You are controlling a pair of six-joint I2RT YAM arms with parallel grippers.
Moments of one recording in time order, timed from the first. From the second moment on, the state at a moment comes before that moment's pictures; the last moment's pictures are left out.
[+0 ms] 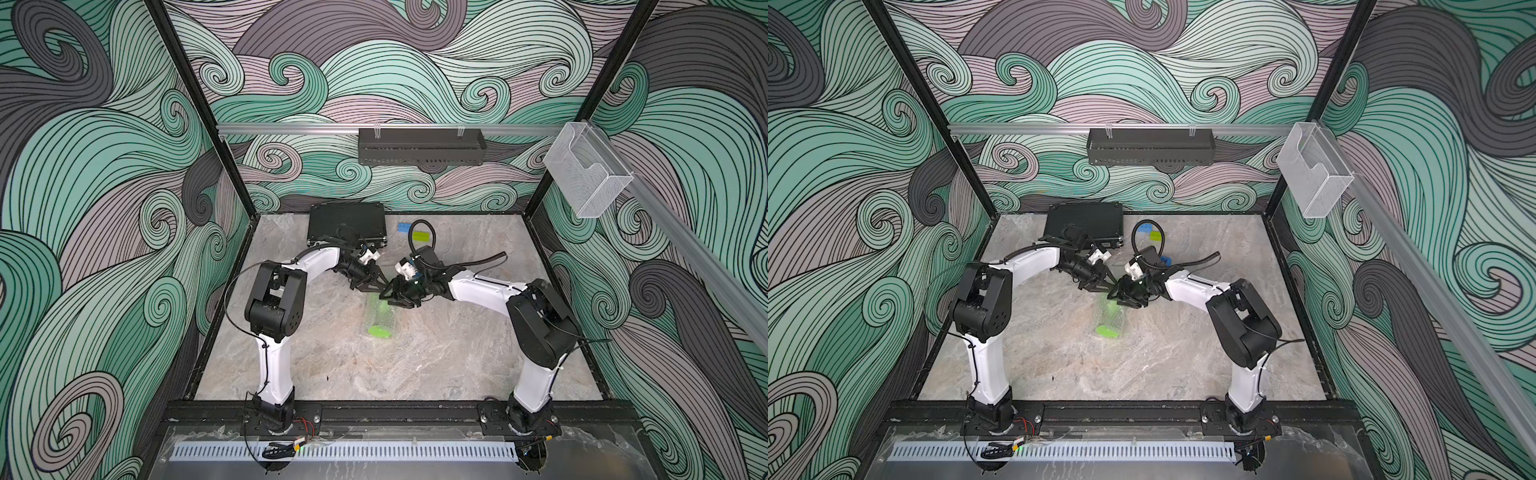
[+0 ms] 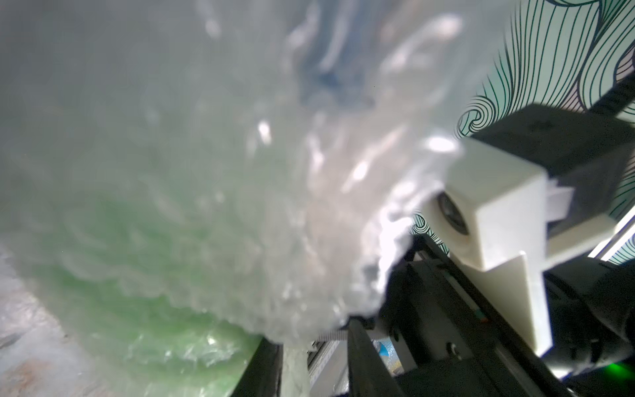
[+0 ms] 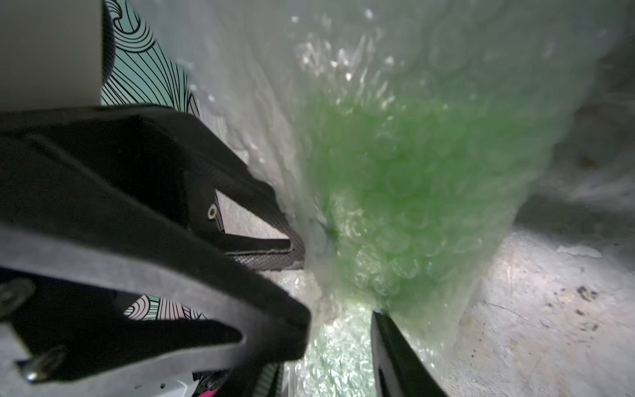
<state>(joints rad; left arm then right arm) -0.35 2.01 1.46 -0.80 0.86 -0.34 0.62 1.84 1.15 -0.22 -0.65 0.83</state>
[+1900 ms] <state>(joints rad) -0.28 2.15 1.62 -0.98 0.68 -0.23 0.60 1.89 1.15 -0.18 -0.70 0.81</state>
